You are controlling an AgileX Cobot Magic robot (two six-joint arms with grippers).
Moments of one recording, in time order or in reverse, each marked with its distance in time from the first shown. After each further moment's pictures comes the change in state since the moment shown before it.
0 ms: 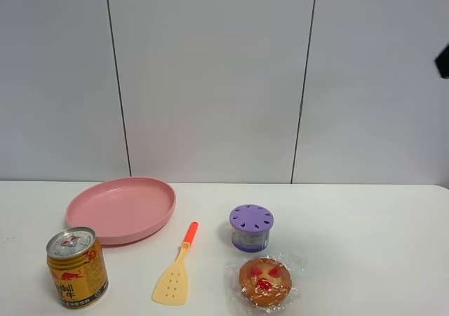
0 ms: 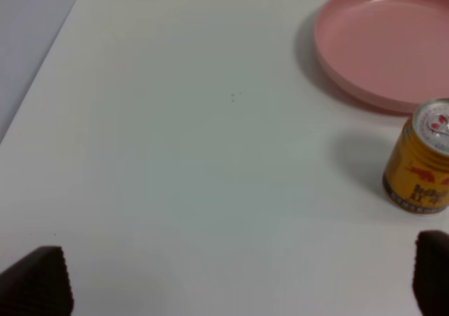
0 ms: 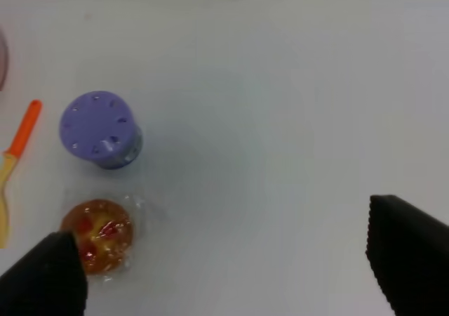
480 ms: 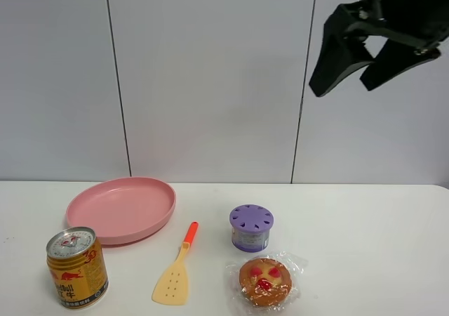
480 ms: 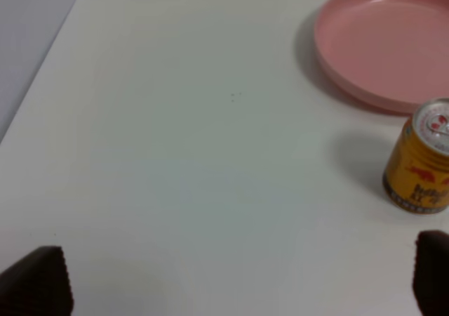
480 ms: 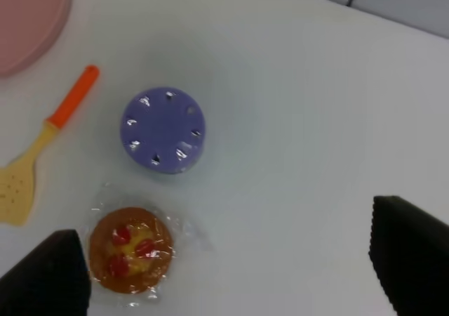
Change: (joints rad) left arm 0.000 0.000 0.000 0.000 0.000 0.000; right arm 0.261 0.401 -0.247 -0.116 -0.019 -0.001
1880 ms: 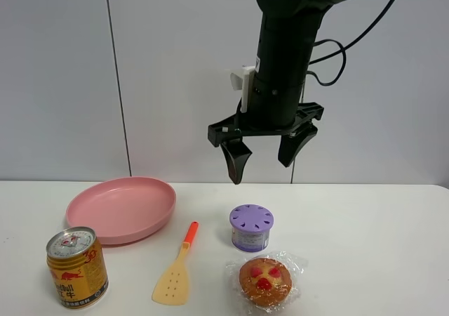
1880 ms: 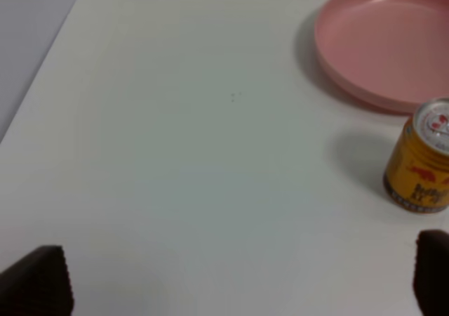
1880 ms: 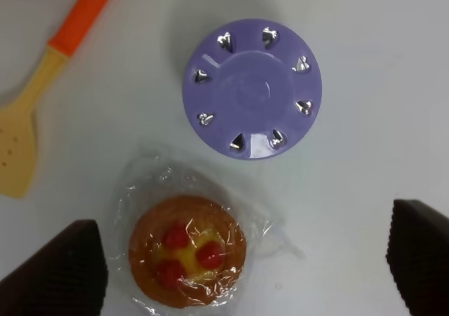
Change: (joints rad) left arm 0.000 0.000 0.000 0.000 0.000 0.000; right arm 0.210 0.587 -0.389 -0.175 0.233 0.264
